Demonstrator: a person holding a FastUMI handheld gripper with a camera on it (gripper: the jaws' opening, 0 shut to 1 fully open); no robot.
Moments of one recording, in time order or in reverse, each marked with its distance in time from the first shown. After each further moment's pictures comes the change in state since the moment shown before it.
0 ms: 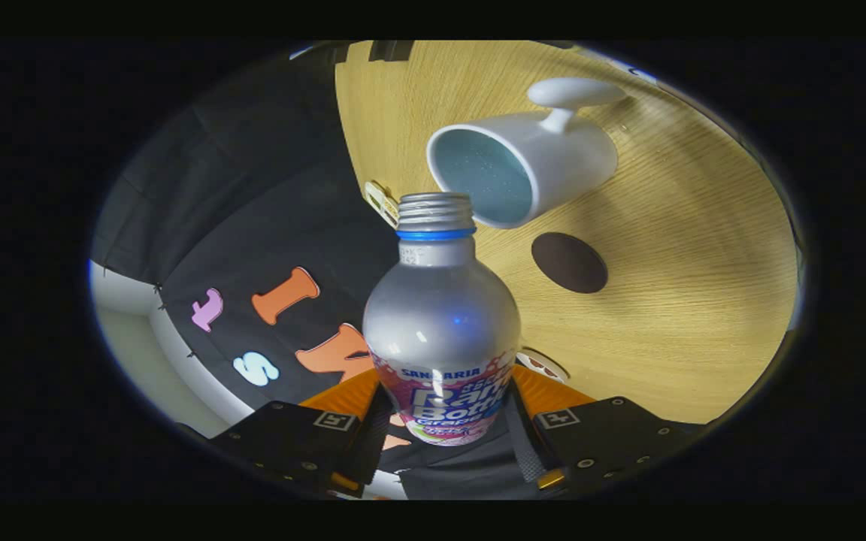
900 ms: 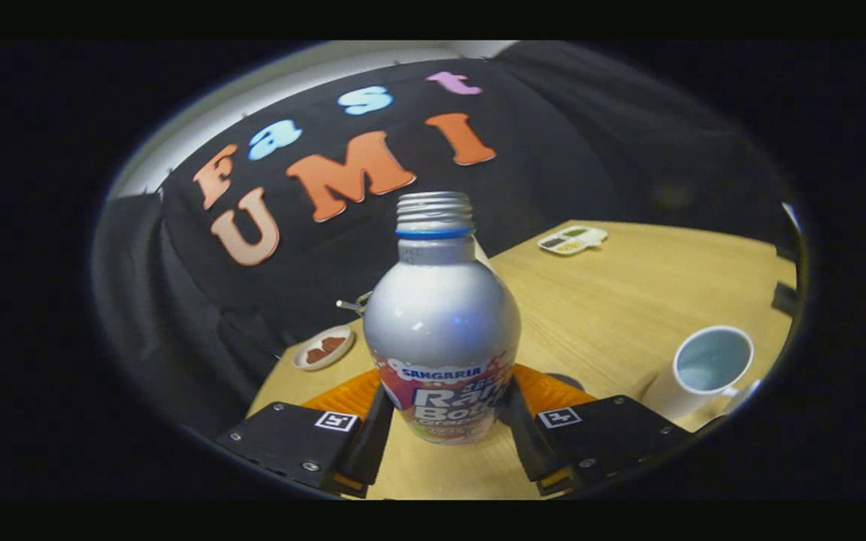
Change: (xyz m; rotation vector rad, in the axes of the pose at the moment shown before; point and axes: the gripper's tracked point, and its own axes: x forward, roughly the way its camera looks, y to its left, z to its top) arm 0.080 -0.040 -0.026 -1.892 -0.128 -0.086
